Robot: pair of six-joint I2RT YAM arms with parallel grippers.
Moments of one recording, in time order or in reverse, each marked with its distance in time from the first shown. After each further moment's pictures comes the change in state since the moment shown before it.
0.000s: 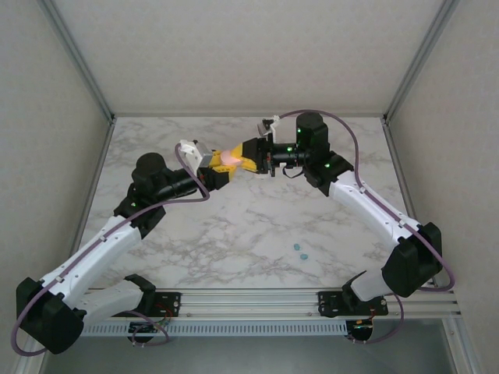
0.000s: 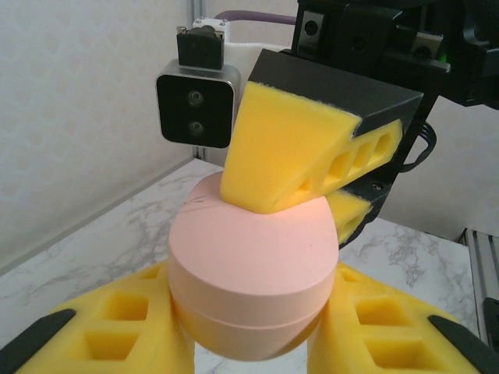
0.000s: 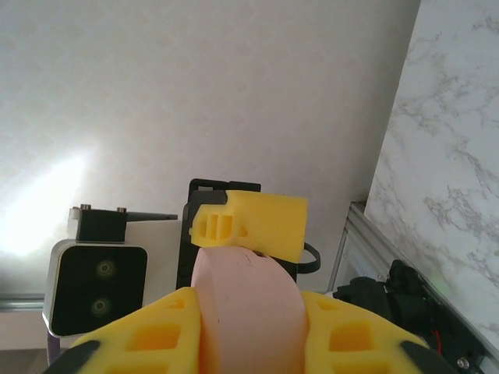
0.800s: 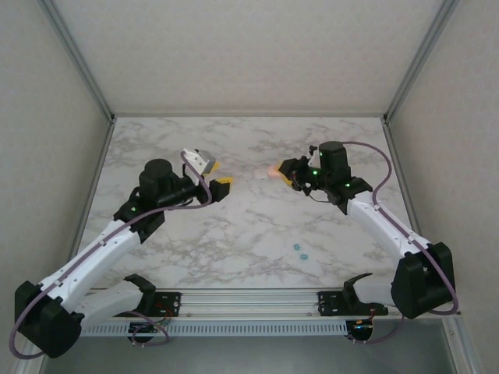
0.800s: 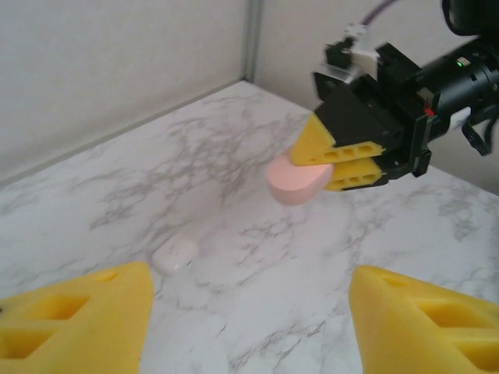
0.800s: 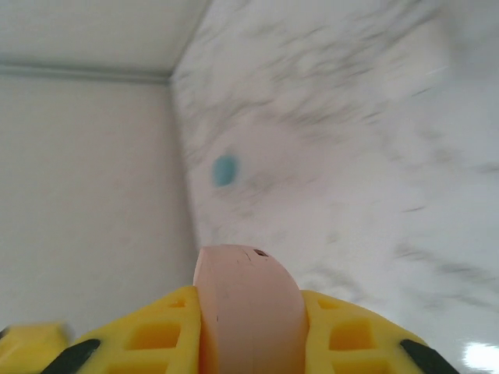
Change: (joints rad) left arm -0.006 -0.048 -0.056 -0.206 -0.211 0.018; right arm -0.220 -0.145 -0.362 -0.201 0.472 -0.194
